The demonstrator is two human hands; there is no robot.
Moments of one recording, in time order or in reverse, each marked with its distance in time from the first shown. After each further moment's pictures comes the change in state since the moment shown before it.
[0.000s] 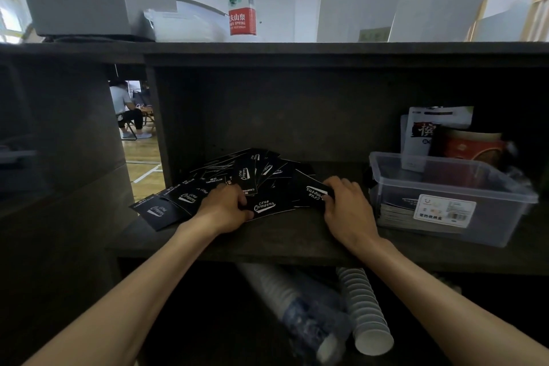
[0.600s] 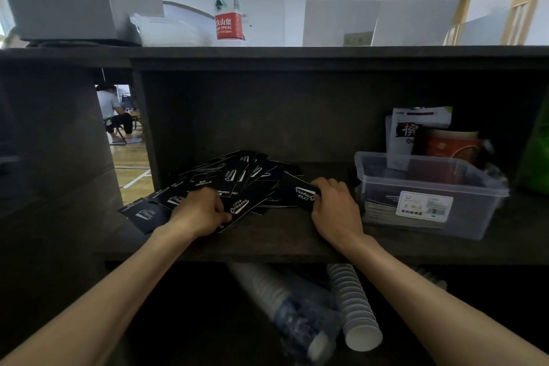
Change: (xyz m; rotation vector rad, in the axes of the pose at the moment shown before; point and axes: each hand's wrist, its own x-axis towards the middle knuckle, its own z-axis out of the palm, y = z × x) left_hand -0.006 -0.017 -0.007 0.048 0.056 -0.056; right_hand -0.002 -0.006 -0.005 -0.024 -0.013 0.042
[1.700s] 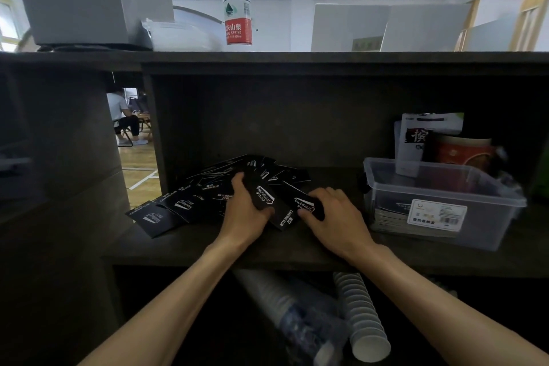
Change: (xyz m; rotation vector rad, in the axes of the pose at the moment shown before) left_hand -0.004 0.051 0.045 -0.699 0.193 0.104; right_hand -0.002 -0.002 0.002 0.055 -0.112 -0.101
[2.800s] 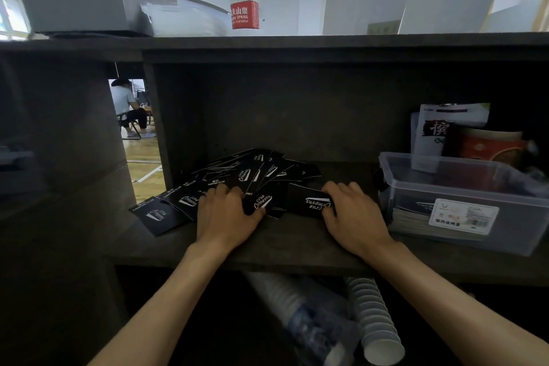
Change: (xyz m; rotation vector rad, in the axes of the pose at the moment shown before) left_hand 0.006 -0.022 -0.031 0.871 0.090 0.096; right_hand 0.010 0.013 0.004 -0.215 0.004 -0.124
